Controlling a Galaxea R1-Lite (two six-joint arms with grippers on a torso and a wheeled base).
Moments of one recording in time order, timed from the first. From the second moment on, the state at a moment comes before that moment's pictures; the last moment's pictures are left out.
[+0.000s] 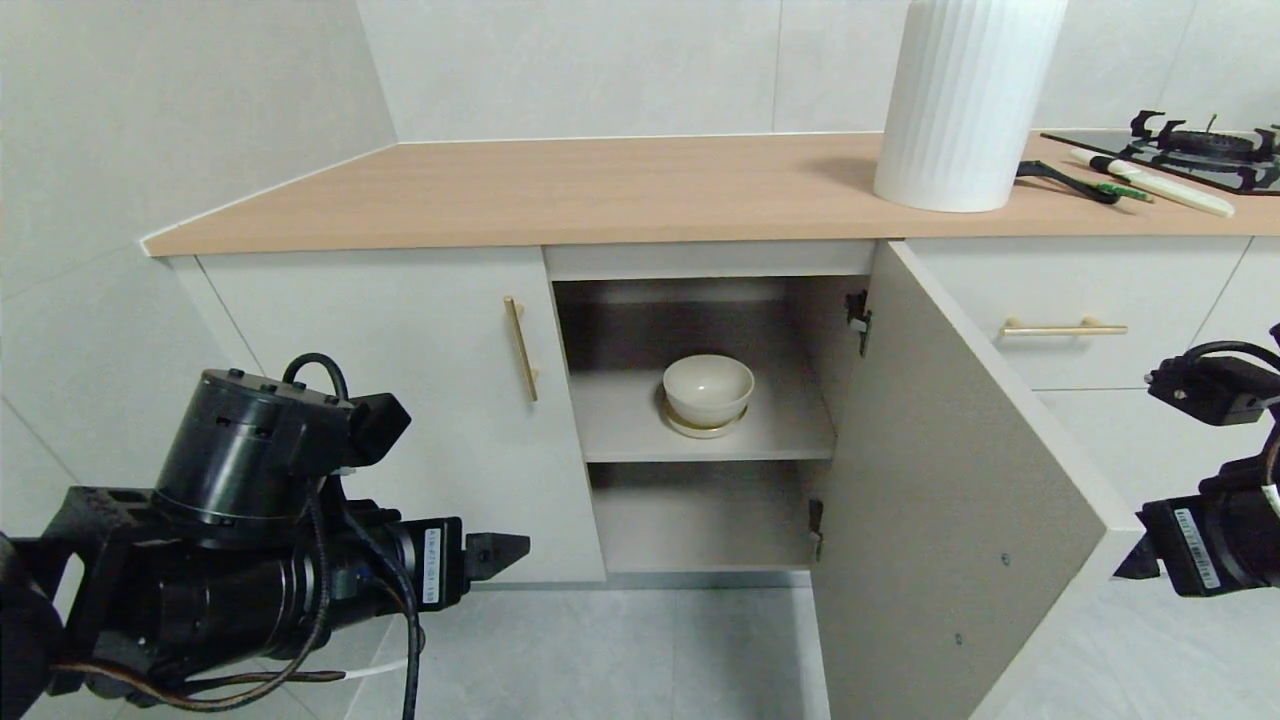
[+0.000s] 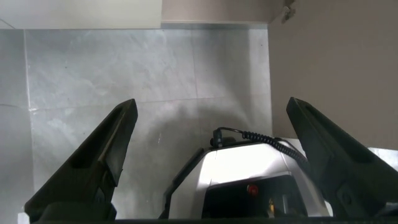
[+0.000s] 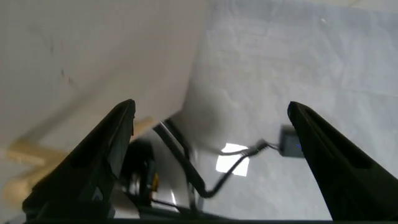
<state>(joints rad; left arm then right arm) -0.49 1.47 -0.72 -0.02 0.13 -0.42 0.27 1.34 -0.94 0.47 -0.04 0.11</state>
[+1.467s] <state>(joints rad) -0.49 1.47 -0.72 -0.01 0.13 -0.42 0.41 1.54 -0.82 0.06 -0.02 0.38</state>
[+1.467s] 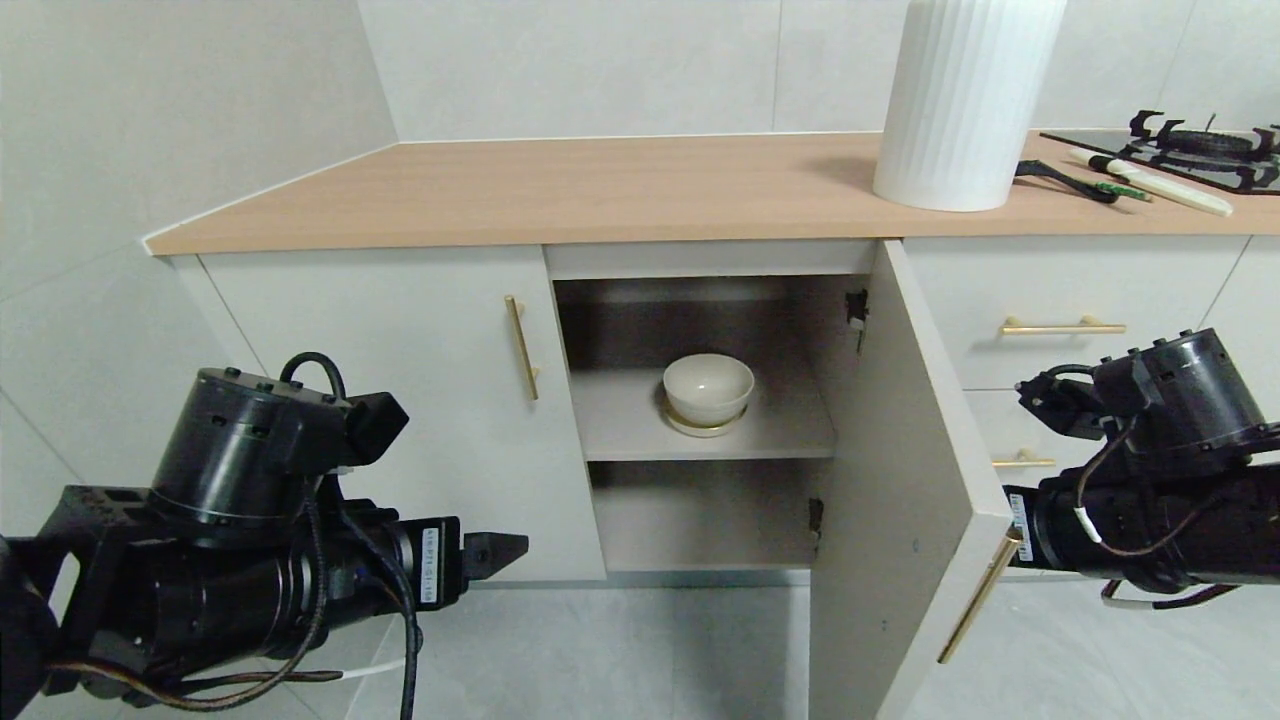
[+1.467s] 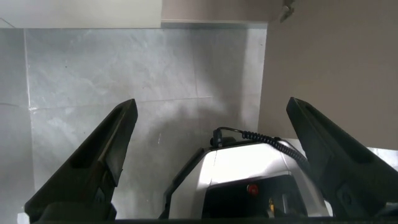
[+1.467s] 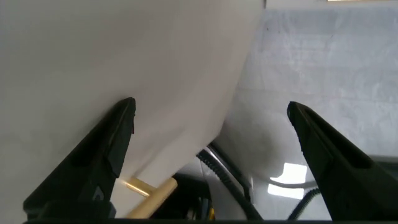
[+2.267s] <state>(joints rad) -0.49 1.47 -0.71 -0.01 0.13 -0.42 0.39 1.59 -0.80 -0.05 -0.02 0.39</state>
